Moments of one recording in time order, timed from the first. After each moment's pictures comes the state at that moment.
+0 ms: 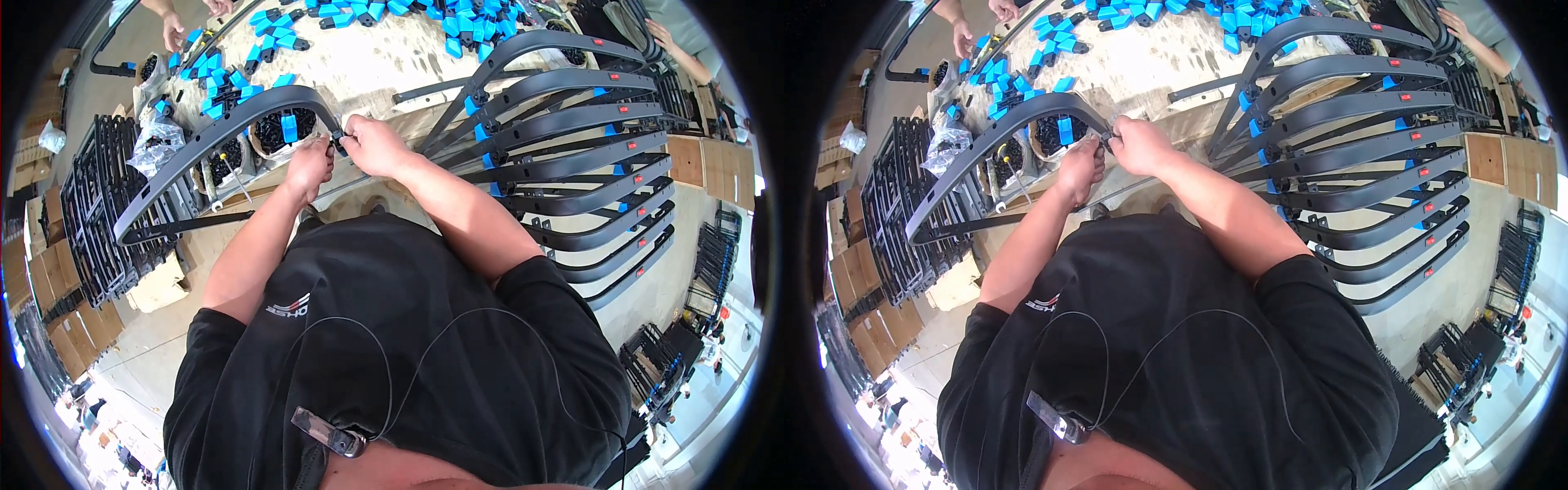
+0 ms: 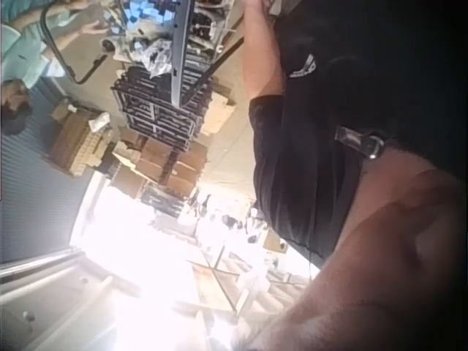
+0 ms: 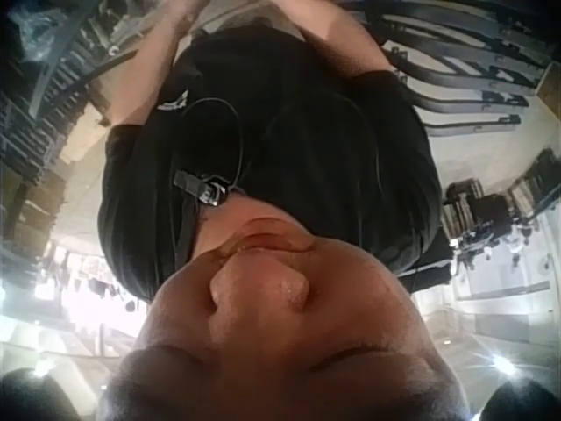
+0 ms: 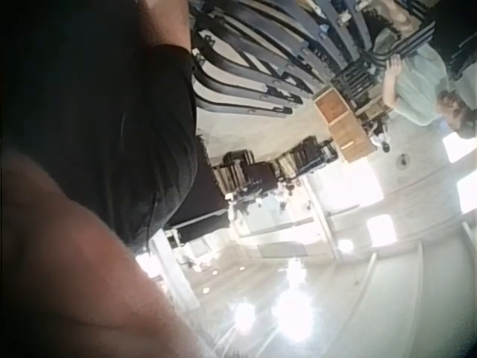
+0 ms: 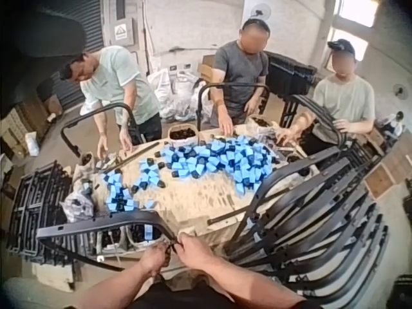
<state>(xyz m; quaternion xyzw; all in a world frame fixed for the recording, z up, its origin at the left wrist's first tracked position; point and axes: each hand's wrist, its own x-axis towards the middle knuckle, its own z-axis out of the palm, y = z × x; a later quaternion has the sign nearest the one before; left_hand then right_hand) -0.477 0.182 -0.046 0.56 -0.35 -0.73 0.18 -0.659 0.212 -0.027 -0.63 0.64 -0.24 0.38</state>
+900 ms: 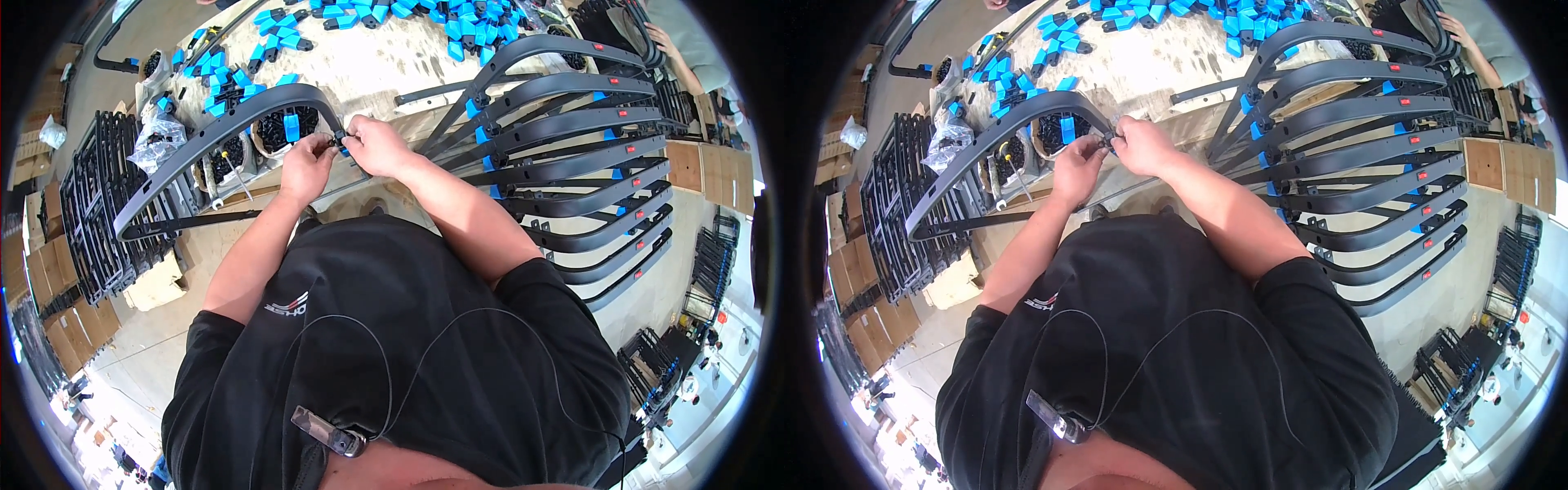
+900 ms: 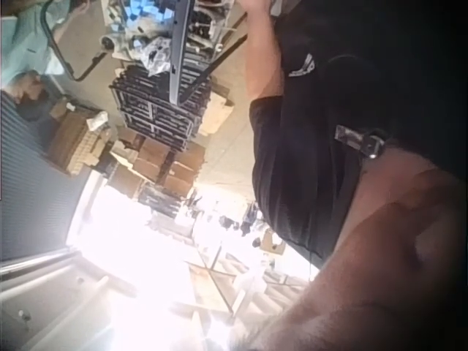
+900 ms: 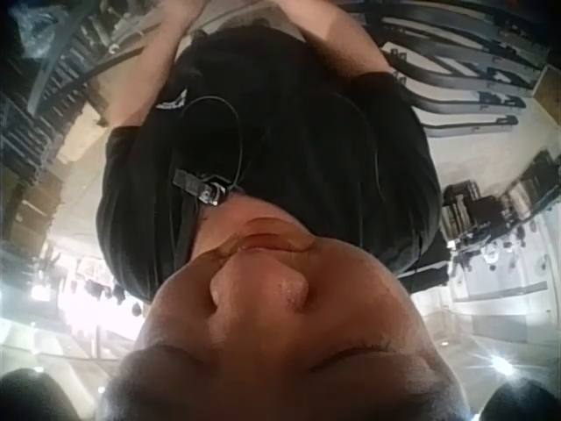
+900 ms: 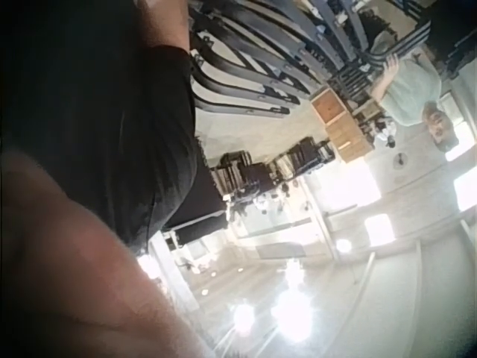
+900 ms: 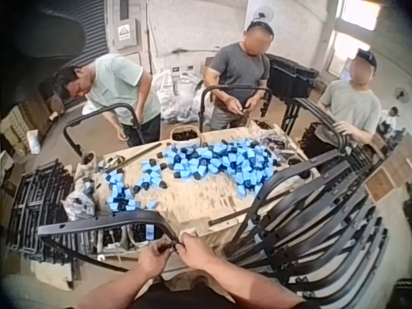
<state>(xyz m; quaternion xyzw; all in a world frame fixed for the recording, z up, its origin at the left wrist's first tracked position) -0.472 0.200 -0.030 0.56 -0.70 -0.39 0.22 -0.659 0.212 -0.039 -0.63 0.63 -0.25 0.37</state>
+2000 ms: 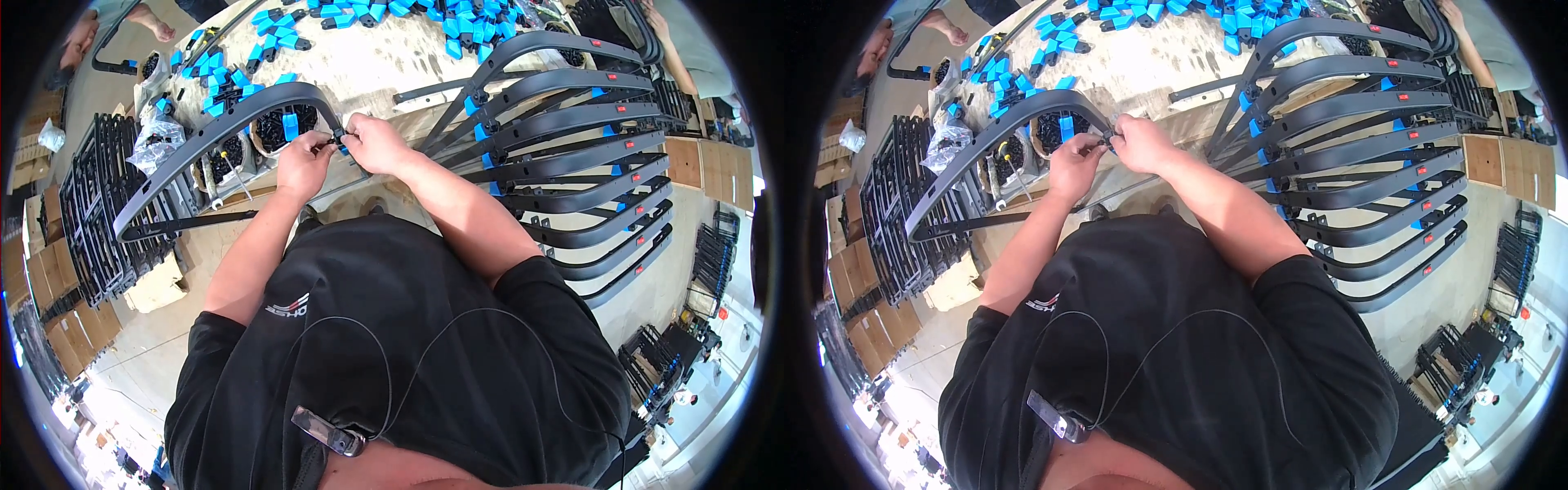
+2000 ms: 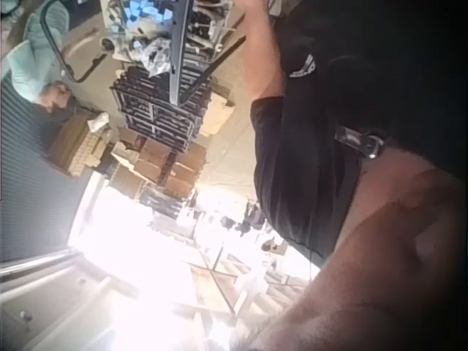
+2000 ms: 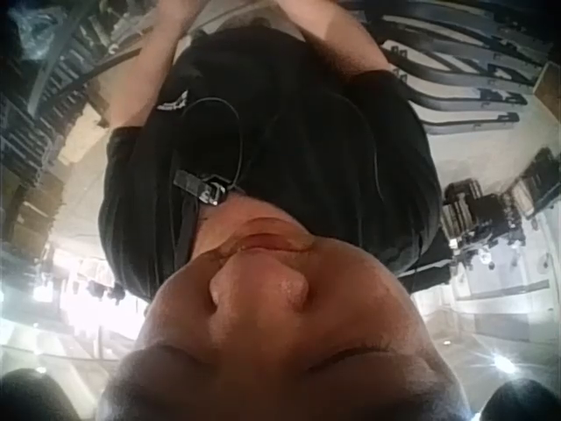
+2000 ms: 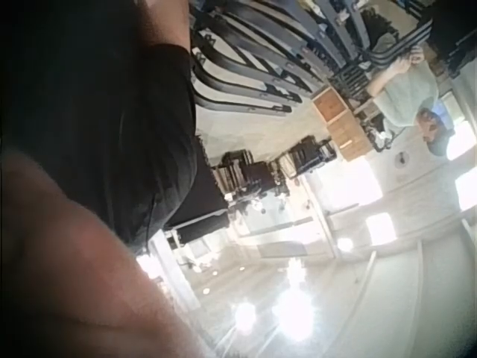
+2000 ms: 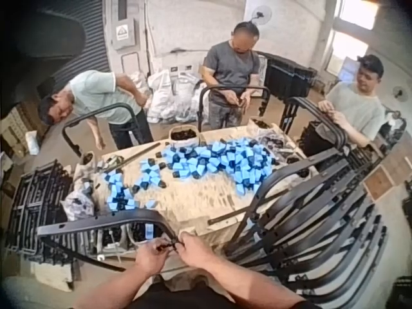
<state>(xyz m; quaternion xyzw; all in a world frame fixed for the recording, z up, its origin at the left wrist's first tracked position) -0.471 0.192 -0.018 0.56 -0.73 -0.36 0.18 -0.659 0.211 -0.035 -0.63 0.64 -0.24 0.38</state>
